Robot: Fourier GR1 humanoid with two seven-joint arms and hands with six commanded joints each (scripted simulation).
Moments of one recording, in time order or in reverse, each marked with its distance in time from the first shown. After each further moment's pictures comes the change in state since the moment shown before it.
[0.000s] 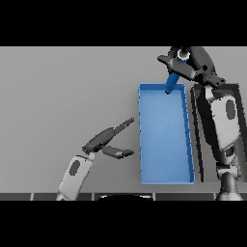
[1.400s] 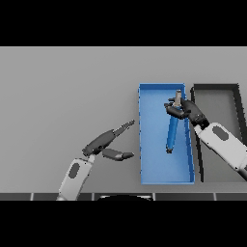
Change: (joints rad) left arm 0.035 -0.007 -0.014 -0.029 0.016 -0.005 0.017; right arm 0.167 -0.448 0.881 -0.015 -0.209 -0.398 0.142
